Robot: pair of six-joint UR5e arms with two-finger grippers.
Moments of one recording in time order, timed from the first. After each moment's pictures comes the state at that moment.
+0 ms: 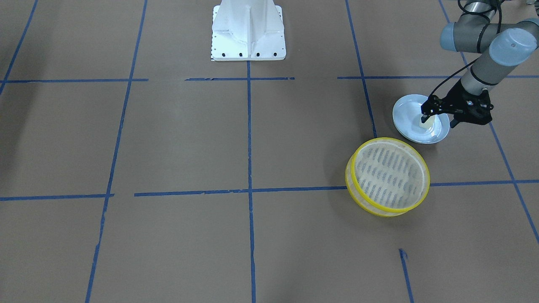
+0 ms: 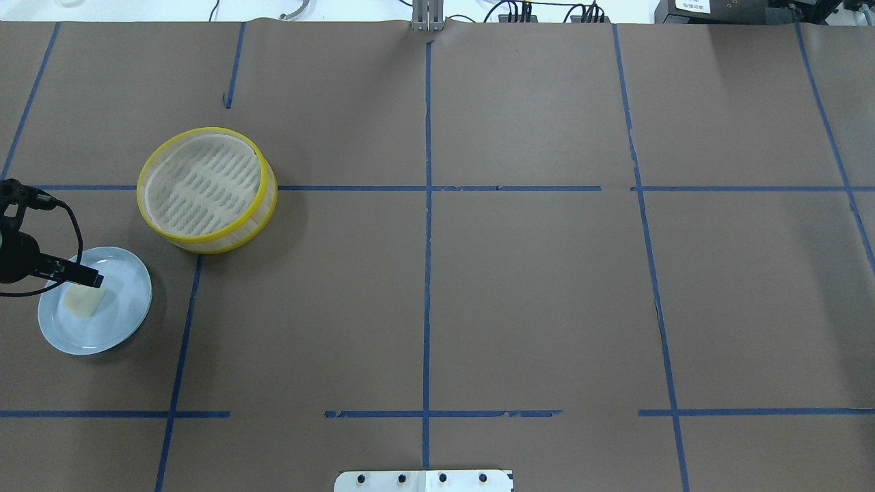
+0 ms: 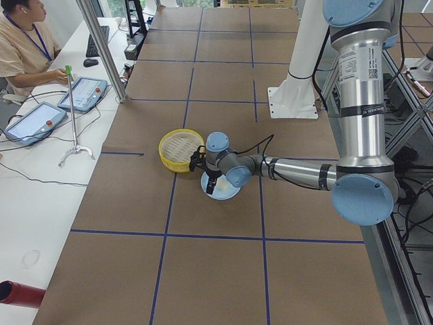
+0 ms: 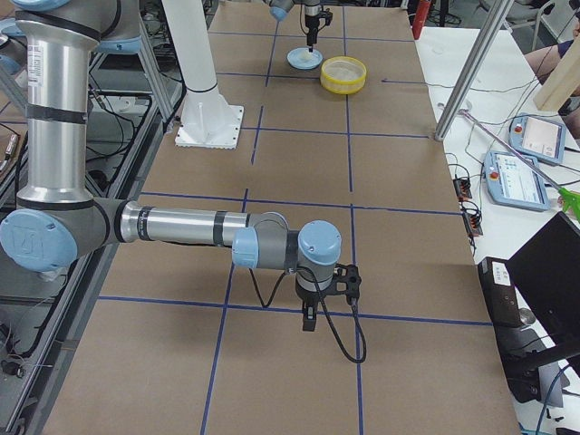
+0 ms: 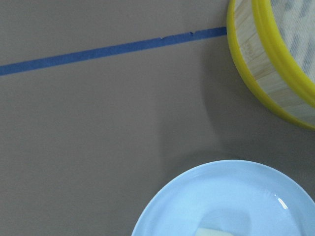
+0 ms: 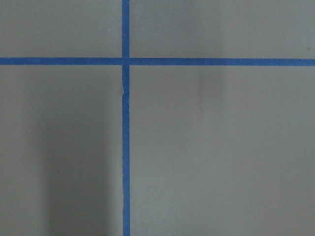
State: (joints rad) left arm -0.86 -1.45 -1.71 -2.23 -2.10 -0.71; right arm 1.57 -1.68 1.65 -1.57 2.29 0.01
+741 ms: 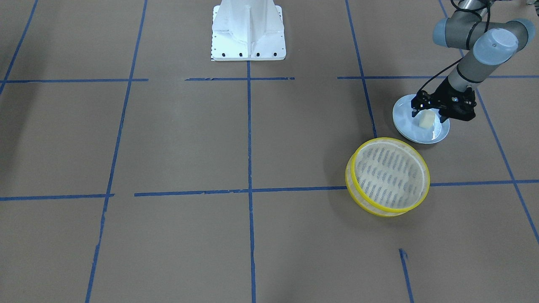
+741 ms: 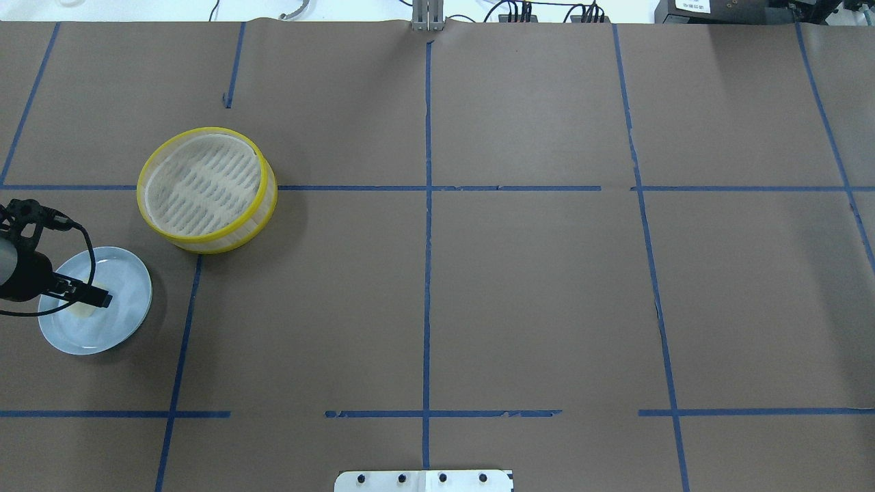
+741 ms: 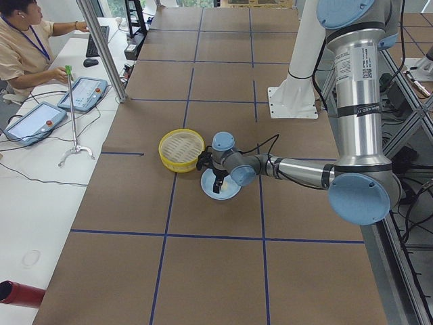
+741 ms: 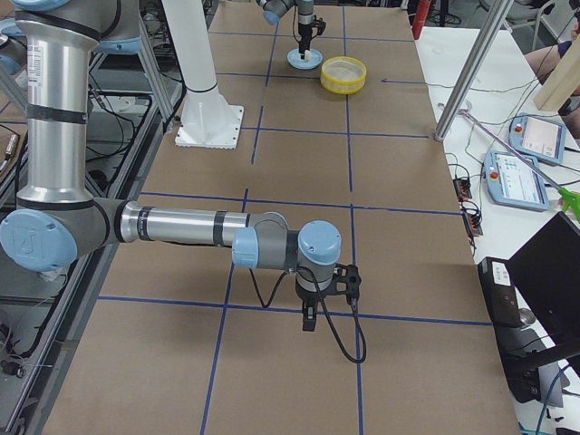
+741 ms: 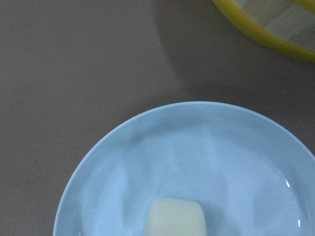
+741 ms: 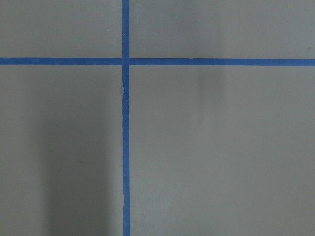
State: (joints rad) left arm -0.80 -1.42 -1.73 -2.23 -2.08 -0.70; right arm 1.57 -1.68 1.65 -1.57 2.29 0.01
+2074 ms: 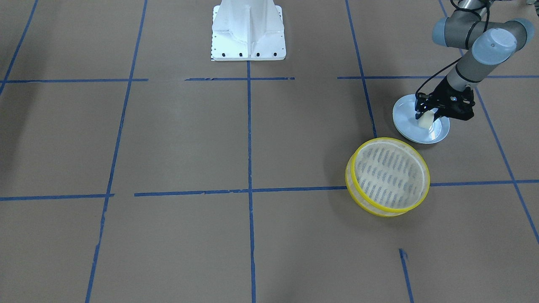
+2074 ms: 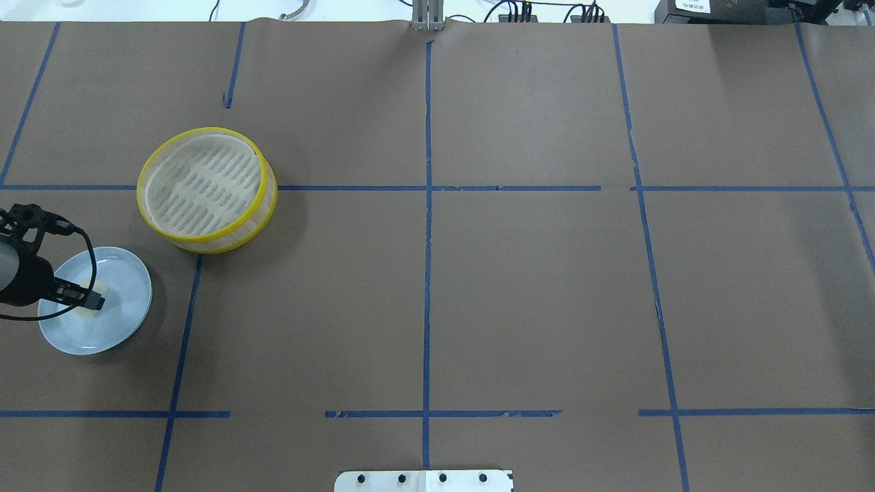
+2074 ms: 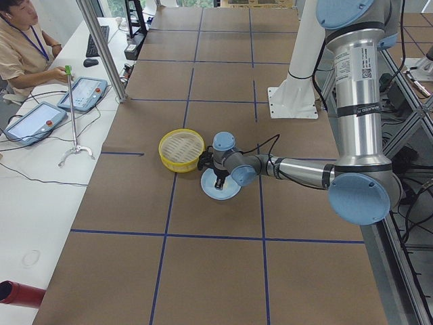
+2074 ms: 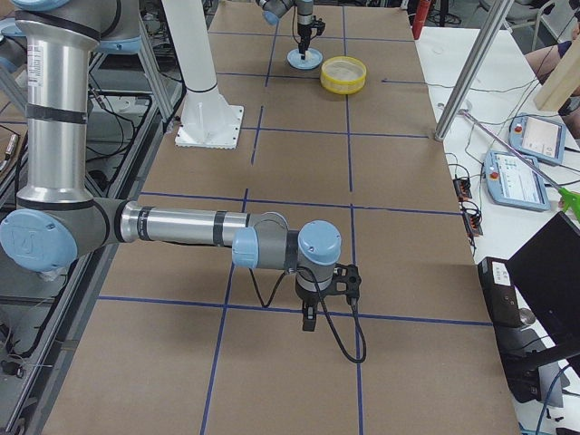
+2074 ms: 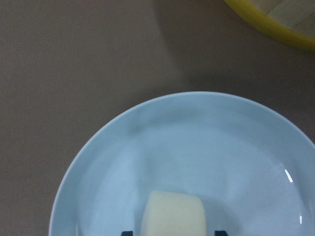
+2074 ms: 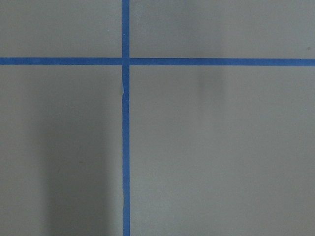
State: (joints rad) left arm -0.80 -1.42 -1.73 -2.23 -2.09 -0.71; right arm 1.57 -1.68 1.65 -1.57 2.29 0.01
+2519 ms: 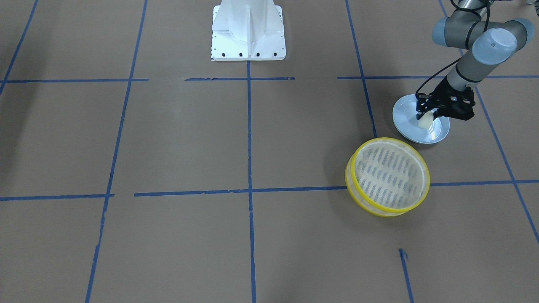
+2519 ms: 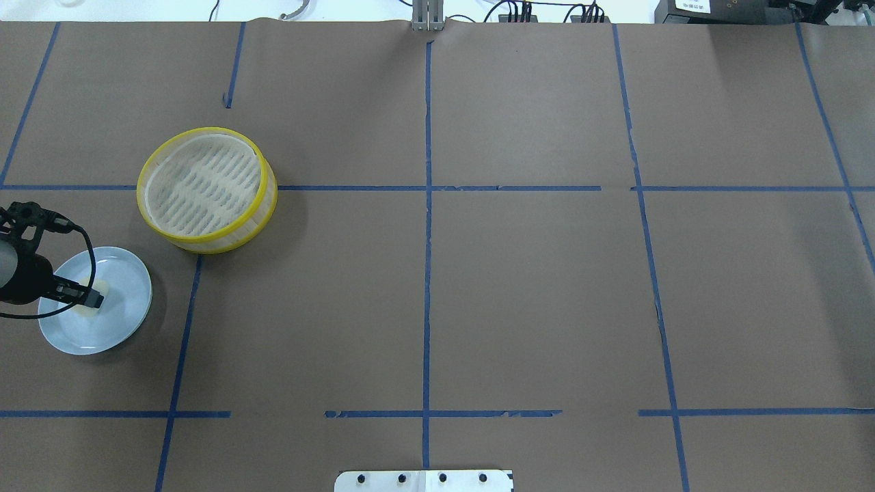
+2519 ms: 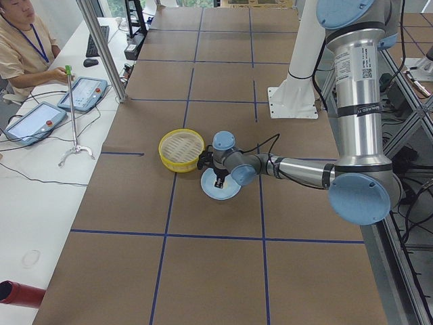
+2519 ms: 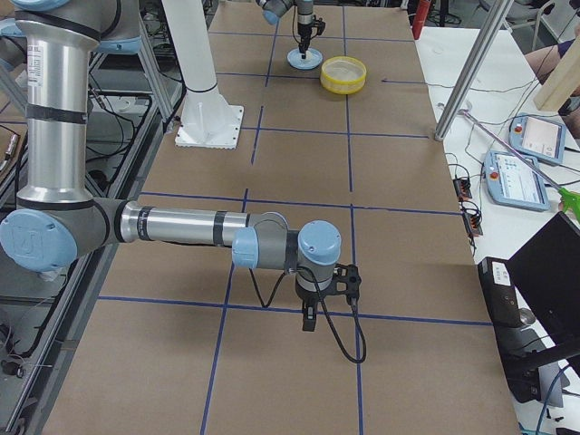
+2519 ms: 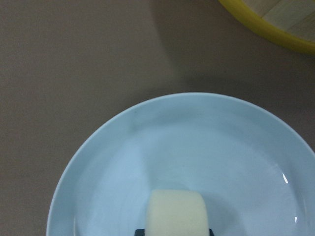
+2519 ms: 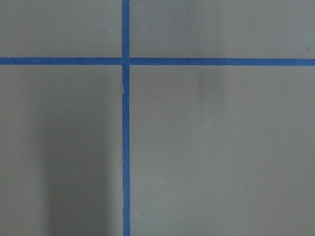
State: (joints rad) left arm -0.81 -1.42 -1.76 -2.23 -2.09 -0.71; right arm 1.57 -1.68 1.65 -1.57 2.29 0.01
